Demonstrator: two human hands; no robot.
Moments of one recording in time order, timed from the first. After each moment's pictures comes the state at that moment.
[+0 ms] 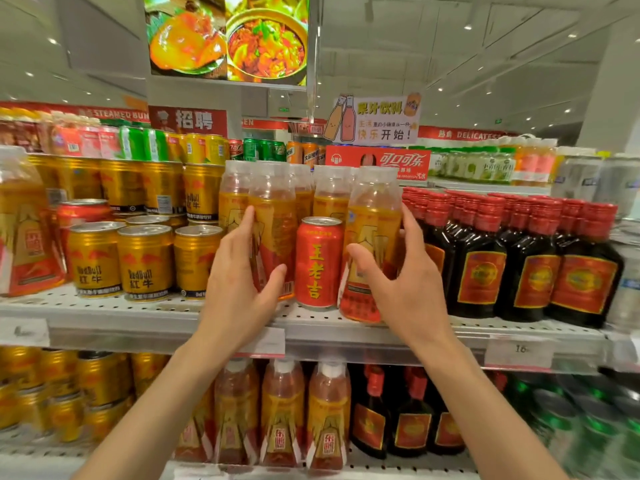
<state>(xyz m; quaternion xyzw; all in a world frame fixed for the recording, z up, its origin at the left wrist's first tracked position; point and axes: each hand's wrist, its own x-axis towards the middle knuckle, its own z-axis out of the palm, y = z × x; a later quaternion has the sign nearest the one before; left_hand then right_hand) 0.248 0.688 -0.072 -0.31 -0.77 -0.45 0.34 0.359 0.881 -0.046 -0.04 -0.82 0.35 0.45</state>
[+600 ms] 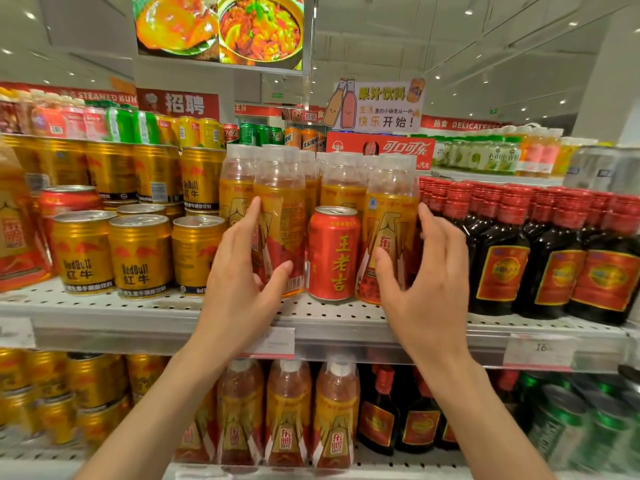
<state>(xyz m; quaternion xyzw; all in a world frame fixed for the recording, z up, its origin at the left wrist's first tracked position) 0.233 0.683 -0.082 -0.34 -0.75 -0.47 0.32 0.347 0.878 -0.066 -0.08 -0.78 0.14 0.60</state>
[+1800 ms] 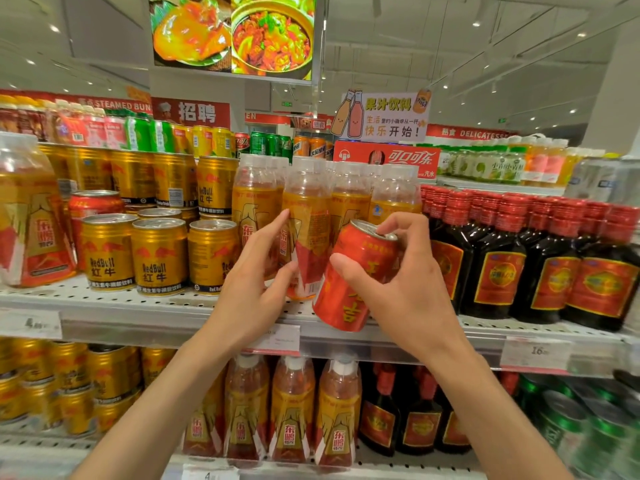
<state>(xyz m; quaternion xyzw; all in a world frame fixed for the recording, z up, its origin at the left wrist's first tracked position) 0.246 0.679 -0.071 -0.39 -0.73 -0.50 0.24 0.377 0.843 -0.032 0.04 -0.81 0.40 0.42</state>
